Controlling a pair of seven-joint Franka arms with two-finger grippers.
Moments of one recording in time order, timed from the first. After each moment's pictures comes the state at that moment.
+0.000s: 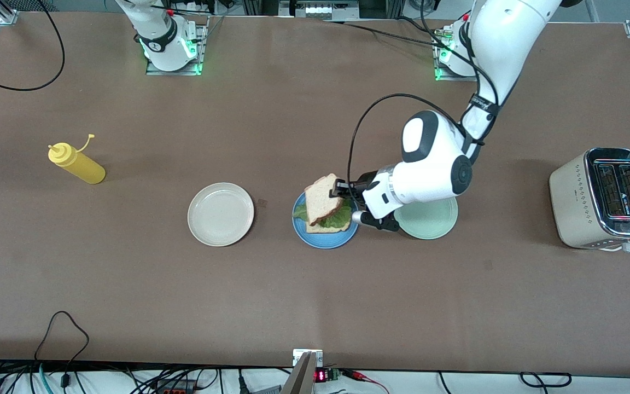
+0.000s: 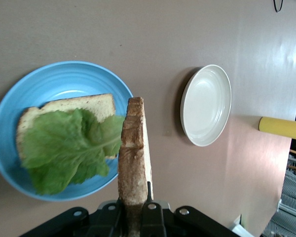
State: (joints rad) left arm -0.26 0.61 -0.31 -1.61 -0.71 2.32 0.00; right arm -0.69 0.55 0.04 -1.14 0.68 0.96 -1.74
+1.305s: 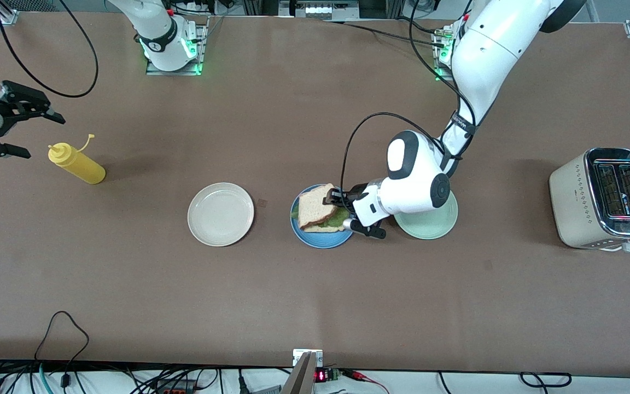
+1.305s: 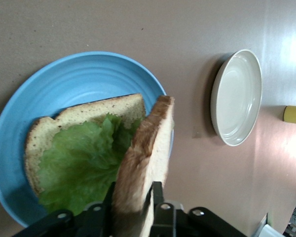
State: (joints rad) left arm -0.28 0.75 -0.30 -1.59 -0.74 2.36 0.19; right arm 0.09 0.25 -0.13 -1.21 0.20 1.29 -0.59
